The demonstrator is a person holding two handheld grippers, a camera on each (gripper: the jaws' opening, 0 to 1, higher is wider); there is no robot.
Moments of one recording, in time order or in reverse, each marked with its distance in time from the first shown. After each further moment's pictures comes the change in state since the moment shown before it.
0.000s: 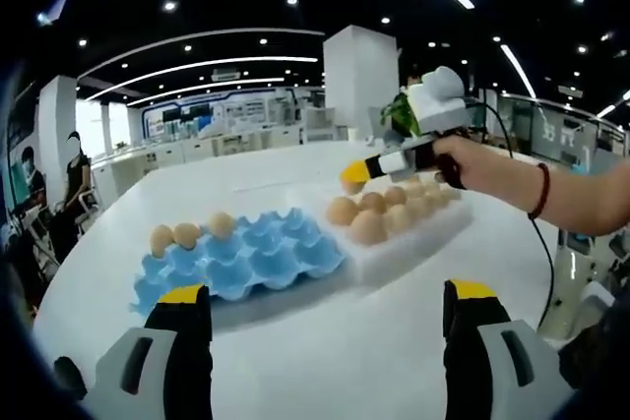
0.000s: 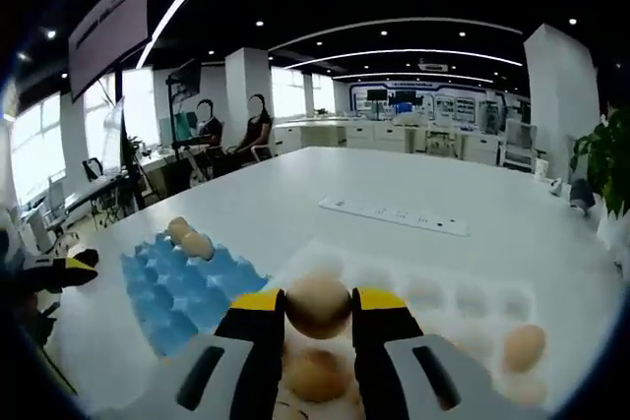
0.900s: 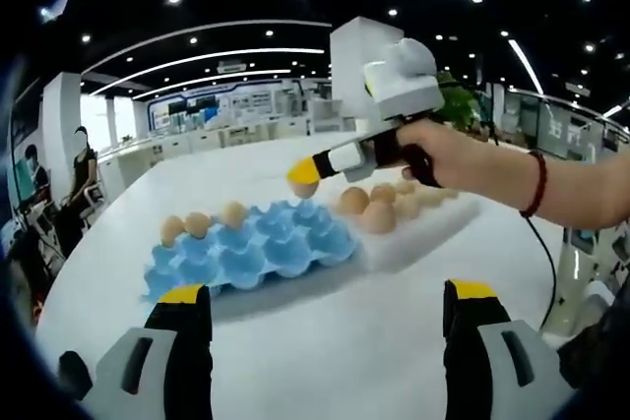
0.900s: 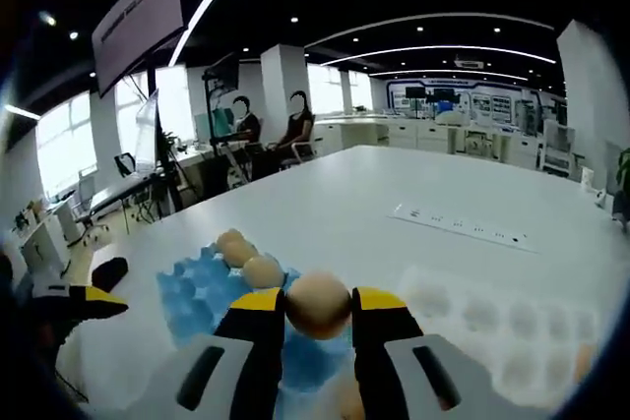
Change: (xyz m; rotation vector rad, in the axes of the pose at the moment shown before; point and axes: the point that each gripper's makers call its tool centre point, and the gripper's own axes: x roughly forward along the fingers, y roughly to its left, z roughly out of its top) left arm -0.006 0.012 -0.008 -0.007 0.030 0.036; right arm 0.052 0.085 0.017 -0.026 0.012 0.160
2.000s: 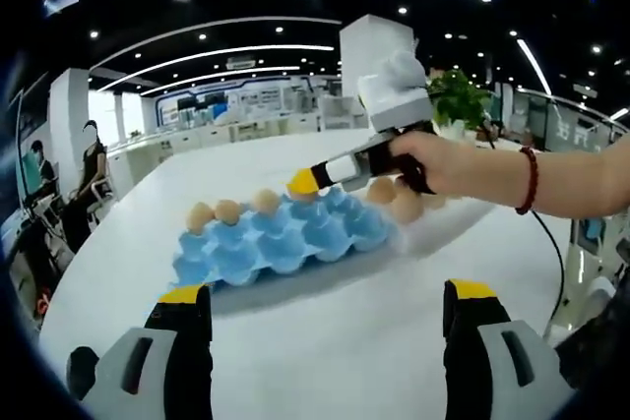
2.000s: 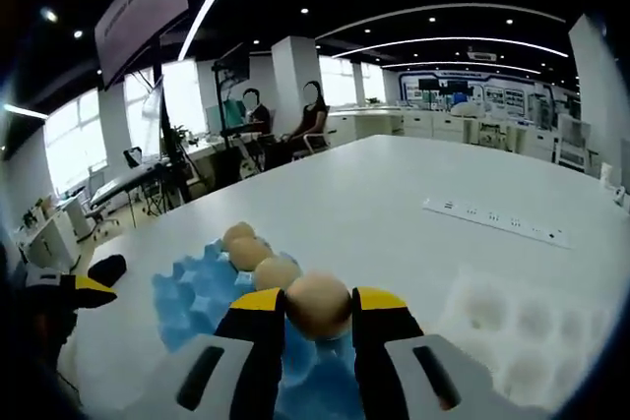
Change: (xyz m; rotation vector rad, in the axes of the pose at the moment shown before) left arm -0.006 0.039 -0.012 -0.019 0.009 0.040; right arm 0.045 0.019 -0.017 -0.002 0.037 0.063
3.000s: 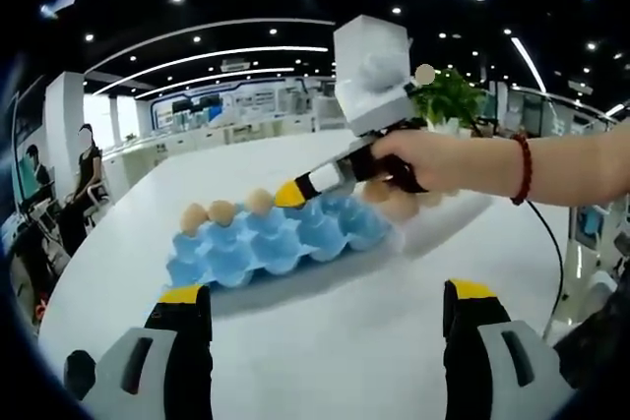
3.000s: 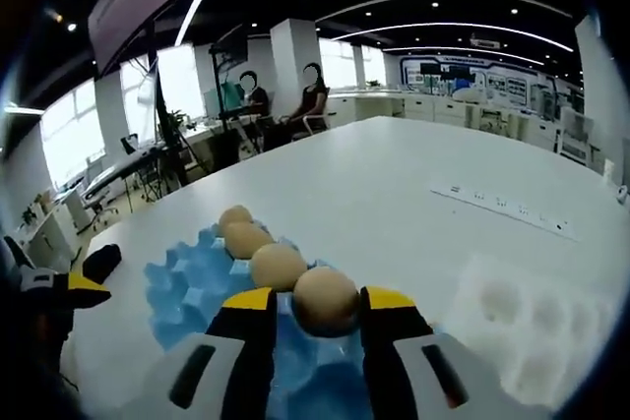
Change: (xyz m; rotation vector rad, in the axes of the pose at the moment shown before) left arm -0.001 -0.019 0.000 0.017 -0.004 -0.025; right arm 0.008 0.004 -0.012 0.001 0.082 -0.004
